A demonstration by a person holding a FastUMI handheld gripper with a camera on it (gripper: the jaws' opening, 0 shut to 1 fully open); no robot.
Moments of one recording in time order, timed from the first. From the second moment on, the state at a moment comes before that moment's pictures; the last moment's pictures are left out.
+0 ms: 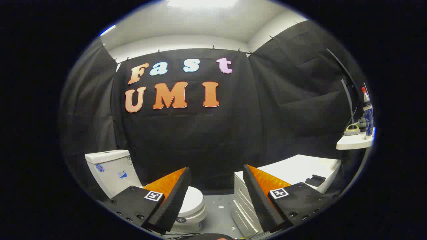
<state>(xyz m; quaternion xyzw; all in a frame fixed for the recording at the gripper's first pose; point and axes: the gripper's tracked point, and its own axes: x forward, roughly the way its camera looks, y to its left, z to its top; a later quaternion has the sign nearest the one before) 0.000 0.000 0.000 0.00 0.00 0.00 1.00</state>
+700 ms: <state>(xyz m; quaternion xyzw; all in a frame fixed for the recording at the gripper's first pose) -0.001 0.003 0.003 -0.02 0.00 0.00 1.00</state>
